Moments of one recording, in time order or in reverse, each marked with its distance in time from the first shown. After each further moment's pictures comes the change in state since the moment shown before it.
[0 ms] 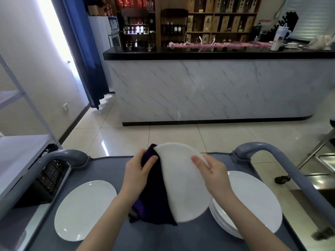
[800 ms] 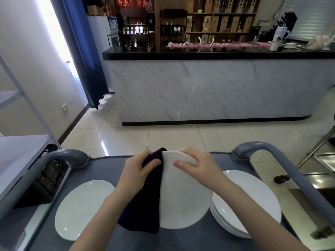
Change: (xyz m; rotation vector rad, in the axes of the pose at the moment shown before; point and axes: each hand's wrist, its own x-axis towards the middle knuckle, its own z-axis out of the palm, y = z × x) left_hand -0.002 0.013 -0.018 0.108 -0.142 0.119; right_hand 0.018 -0.027 0.002 -0.186 -0.349 -0.093
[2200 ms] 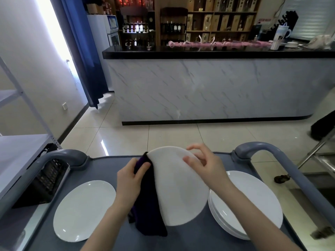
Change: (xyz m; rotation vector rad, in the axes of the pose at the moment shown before) left_hand -0.014 -0.030 0.017 -0.134 0.233 -0.169; right_hand -0.002 0.019 0.000 0.099 0.150 0.104
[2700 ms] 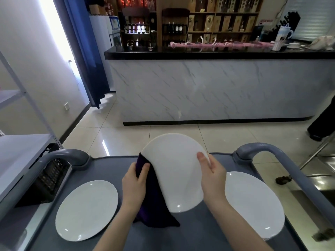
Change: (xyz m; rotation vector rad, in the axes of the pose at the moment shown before) left_hand -0.010 -0.001 0.011 -0.039 0.092 -0.183; right_hand -0.016 0.007 0.032 0.344 0.439 0.173
